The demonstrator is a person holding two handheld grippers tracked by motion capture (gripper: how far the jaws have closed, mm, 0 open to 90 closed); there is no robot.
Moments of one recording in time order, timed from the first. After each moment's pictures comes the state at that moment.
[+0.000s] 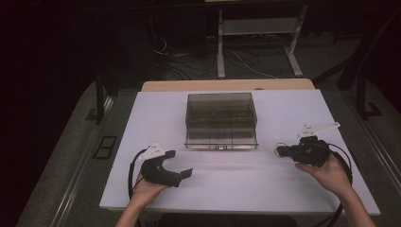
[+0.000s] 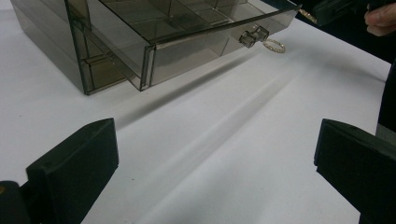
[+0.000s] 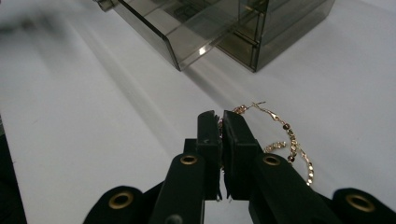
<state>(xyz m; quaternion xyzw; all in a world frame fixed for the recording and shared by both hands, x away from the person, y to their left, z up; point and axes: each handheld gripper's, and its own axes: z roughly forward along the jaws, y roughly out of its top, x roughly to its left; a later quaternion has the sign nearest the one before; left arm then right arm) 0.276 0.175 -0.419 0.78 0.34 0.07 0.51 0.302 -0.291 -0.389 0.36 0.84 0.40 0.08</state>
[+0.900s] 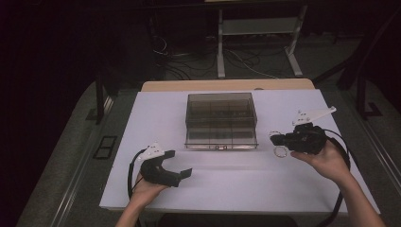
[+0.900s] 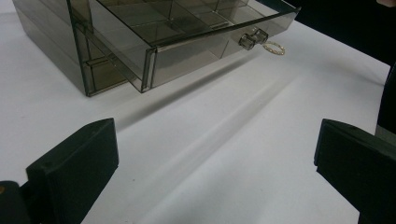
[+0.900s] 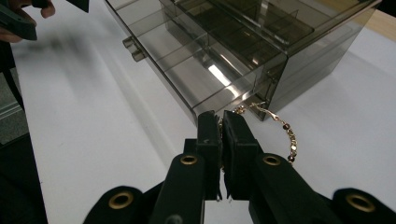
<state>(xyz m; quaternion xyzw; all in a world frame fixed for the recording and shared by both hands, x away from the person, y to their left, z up) 0.276 0.175 -0.418 0.78 0.34 0.07 0.51 0.315 -0.270 -0.345 0.31 0.85 0.41 0.09</state>
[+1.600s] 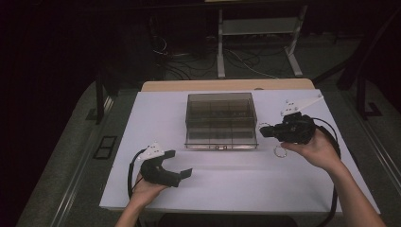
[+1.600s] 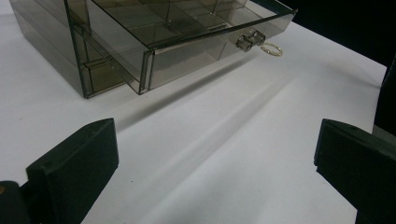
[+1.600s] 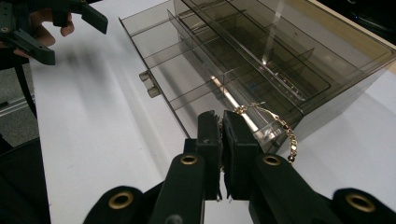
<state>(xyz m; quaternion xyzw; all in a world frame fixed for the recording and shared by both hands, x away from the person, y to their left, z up) 0.275 0.176 -0.418 0.78 0.34 0.07 0.52 0.332 -0.241 -0.322 0.27 0.86 0.41 0.09</state>
